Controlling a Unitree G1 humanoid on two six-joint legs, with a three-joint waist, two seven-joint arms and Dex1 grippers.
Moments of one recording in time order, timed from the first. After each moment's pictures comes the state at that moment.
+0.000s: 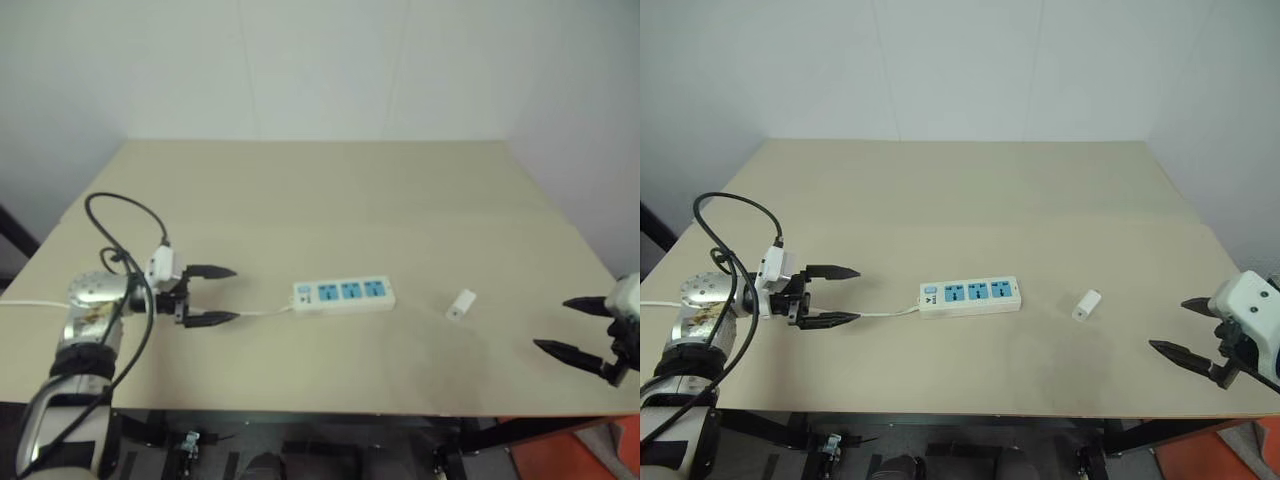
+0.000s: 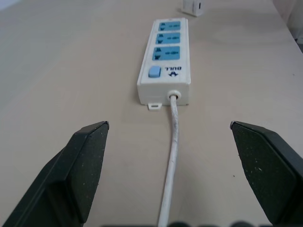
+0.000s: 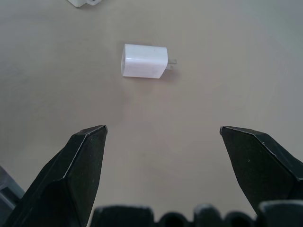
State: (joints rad) left arm -0.65 0.70 0.06 0.77 -0.36 -0.29 -1.61; right arm 0.25 -1.03 -0.68 -0.30 0.33 0.45 1.10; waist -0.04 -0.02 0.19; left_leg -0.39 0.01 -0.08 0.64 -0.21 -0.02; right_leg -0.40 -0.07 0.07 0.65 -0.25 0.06
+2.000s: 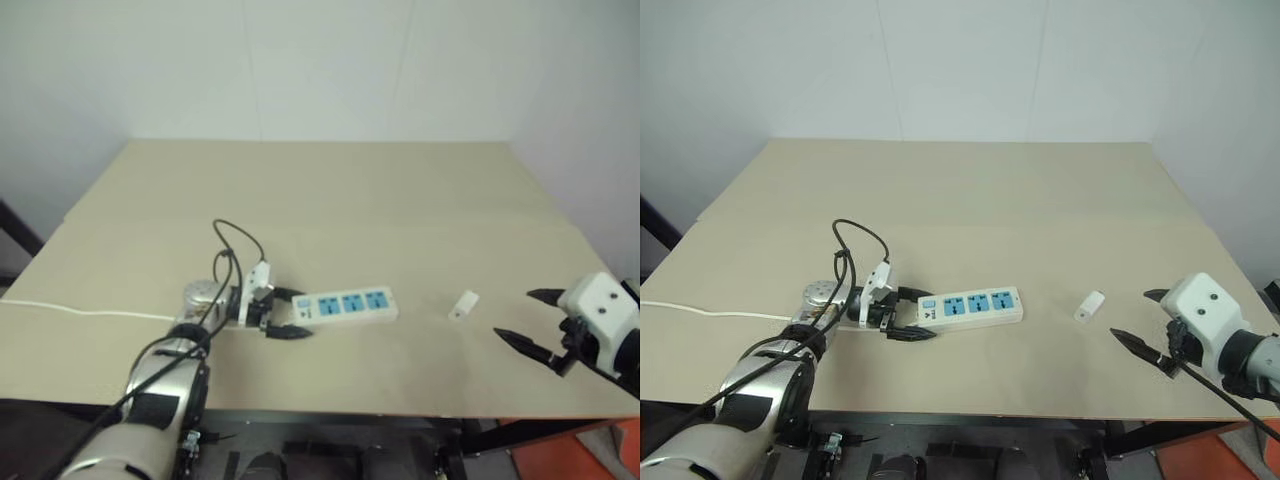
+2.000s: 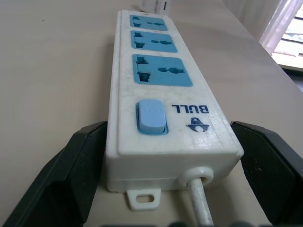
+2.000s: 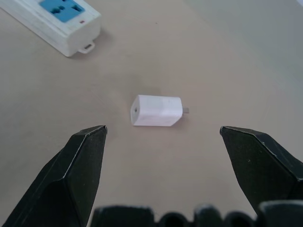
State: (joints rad) left arm -0.92 0.34 -0.02 1.29 -0.10 -0.41 -1.60; right arm 0.22 -0.93 -0.55 -0.49 0.33 0.50 0.87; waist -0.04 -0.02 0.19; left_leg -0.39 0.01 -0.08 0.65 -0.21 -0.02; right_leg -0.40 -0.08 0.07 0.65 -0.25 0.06
